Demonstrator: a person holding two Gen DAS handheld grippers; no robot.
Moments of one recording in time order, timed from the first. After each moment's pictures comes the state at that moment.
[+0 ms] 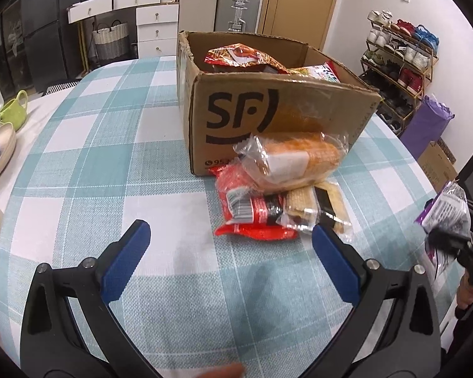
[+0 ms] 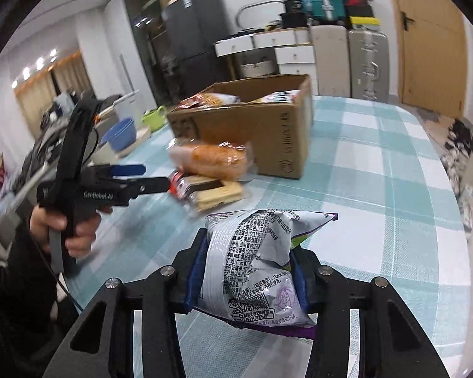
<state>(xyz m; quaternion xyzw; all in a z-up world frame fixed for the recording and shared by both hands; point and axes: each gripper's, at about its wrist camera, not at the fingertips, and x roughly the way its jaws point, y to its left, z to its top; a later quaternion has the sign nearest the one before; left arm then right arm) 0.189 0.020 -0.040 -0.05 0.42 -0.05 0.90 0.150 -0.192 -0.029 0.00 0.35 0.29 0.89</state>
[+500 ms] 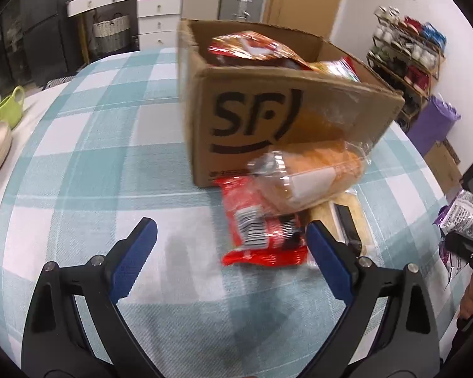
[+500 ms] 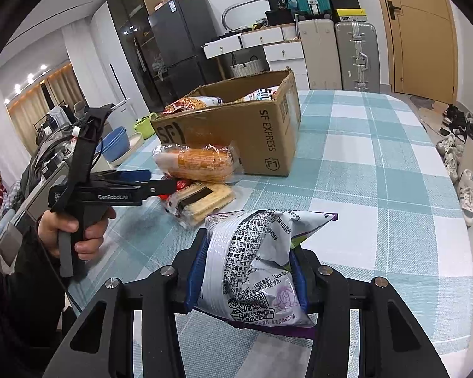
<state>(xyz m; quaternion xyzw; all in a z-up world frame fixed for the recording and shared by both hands) 0.223 0.019 -0.054 -0.05 0.44 -0.04 0.89 0.156 -0.199 -0.032 0.01 0.35 0.28 0.89</state>
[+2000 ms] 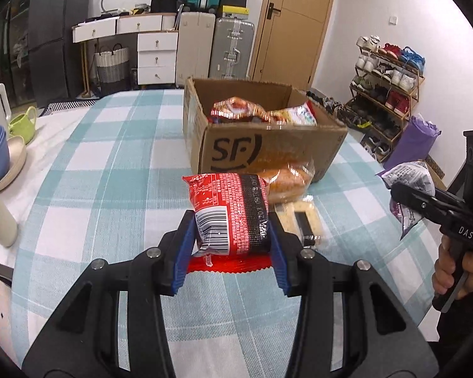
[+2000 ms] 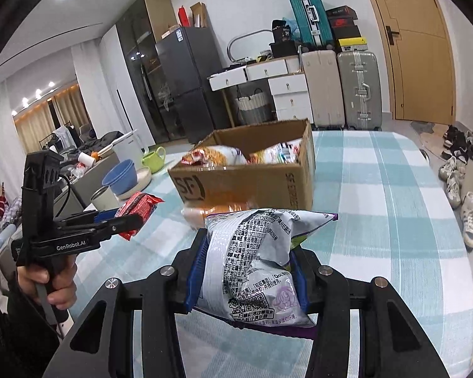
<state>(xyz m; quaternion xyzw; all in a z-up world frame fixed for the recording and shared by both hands) 0.136 0.036 0.014 -0.06 0.35 -0.06 0.93 0.163 -0.171 0.011 0.04 0.28 0.29 0.92</state>
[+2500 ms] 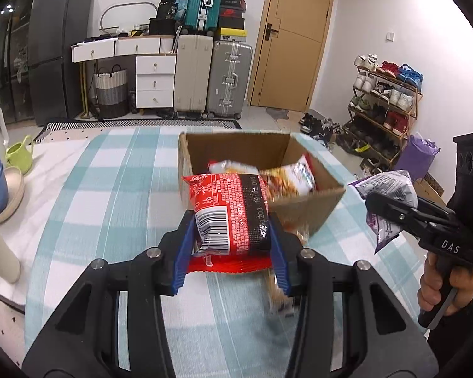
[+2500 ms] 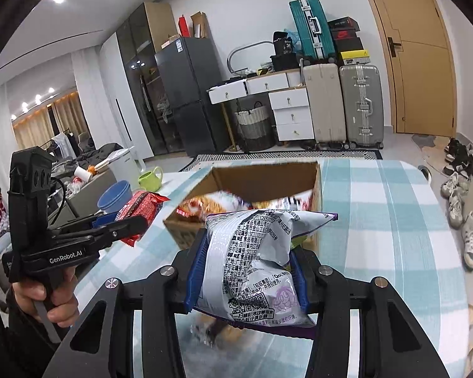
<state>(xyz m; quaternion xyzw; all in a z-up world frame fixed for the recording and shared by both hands) 0.180 0.033 0.067 -0.07 0.31 -0.06 0.95 0.215 -0.147 0.052 0.04 0.25 0.29 0.92</state>
